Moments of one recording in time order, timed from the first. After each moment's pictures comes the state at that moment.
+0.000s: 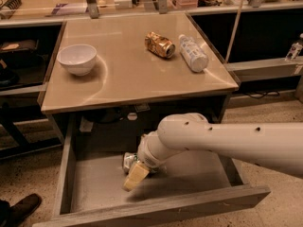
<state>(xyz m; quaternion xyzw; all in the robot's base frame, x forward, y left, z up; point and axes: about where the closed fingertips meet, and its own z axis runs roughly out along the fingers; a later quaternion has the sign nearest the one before) 0.479 0.052 0.618 -0.57 0.77 0.17 0.23</state>
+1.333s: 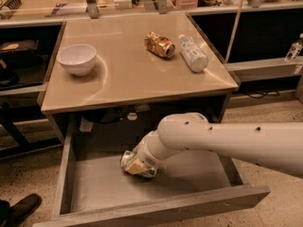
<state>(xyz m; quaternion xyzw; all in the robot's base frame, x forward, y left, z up) 0.479 0.052 0.617 -0.57 0.77 0.17 0.23</state>
